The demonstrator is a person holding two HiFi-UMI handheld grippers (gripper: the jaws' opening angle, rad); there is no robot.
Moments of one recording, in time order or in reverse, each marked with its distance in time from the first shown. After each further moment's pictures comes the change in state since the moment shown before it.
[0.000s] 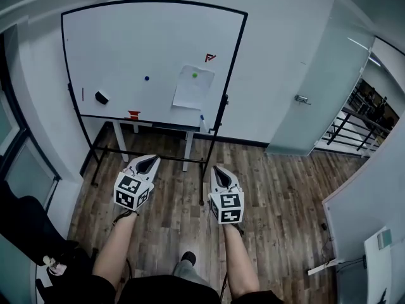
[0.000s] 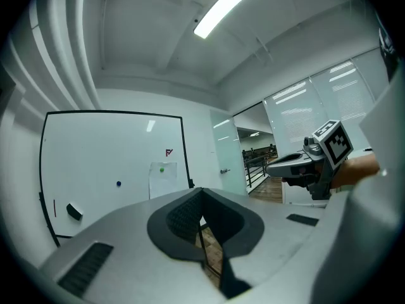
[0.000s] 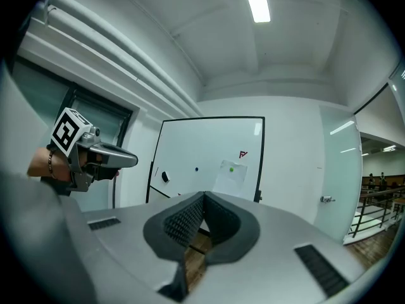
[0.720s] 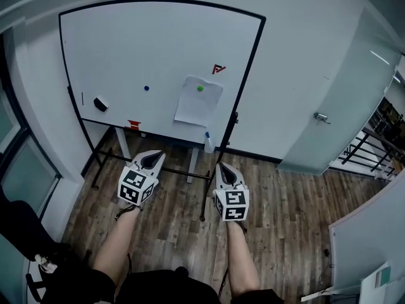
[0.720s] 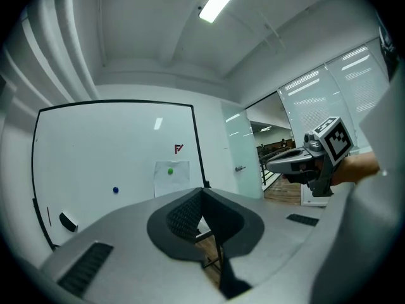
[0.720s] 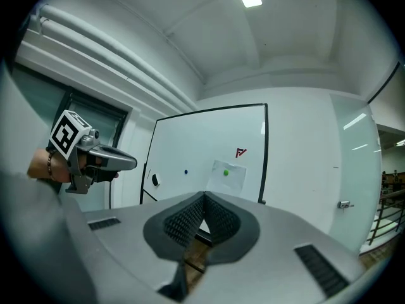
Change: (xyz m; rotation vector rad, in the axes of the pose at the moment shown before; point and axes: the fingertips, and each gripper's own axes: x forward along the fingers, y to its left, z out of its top) left arm 0.173 0.070 0.016 0.013 0.026 0.099; right arm 0.164 -0.122 0.011 -0.004 -0.034 0.088
